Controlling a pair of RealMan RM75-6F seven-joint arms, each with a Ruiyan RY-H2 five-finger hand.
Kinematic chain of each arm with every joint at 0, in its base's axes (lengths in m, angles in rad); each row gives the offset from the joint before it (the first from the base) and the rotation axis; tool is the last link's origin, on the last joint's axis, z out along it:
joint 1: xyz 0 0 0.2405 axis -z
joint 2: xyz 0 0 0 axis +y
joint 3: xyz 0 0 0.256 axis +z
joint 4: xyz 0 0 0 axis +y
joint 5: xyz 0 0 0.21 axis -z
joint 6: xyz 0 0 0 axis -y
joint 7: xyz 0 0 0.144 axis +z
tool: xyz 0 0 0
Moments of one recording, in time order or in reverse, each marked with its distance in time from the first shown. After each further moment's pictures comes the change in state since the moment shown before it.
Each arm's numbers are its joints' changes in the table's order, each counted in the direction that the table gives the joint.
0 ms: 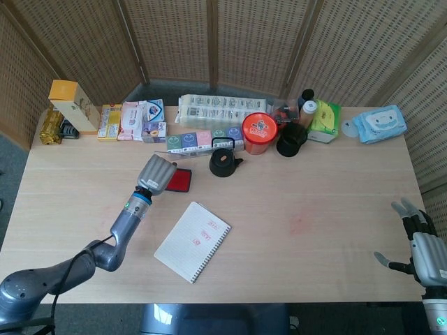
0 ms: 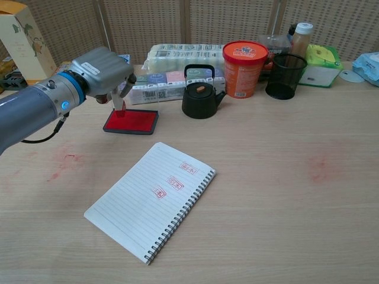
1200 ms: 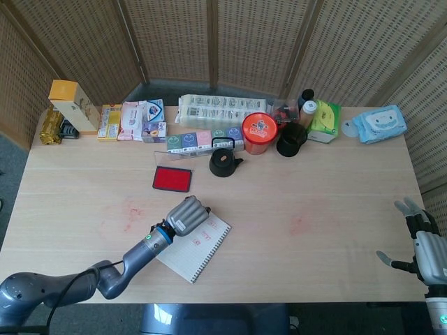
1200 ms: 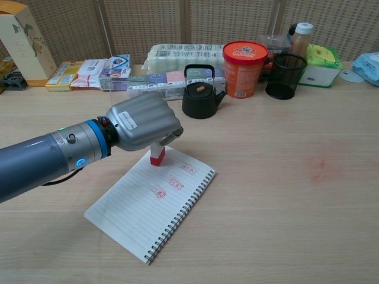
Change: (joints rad) left arm -0.019 -0.018 0.158 -0.200 -0.234 -0.029 0.054; right arm -0.005 0.017 0.007 -0.002 -0.025 0.020 0.030
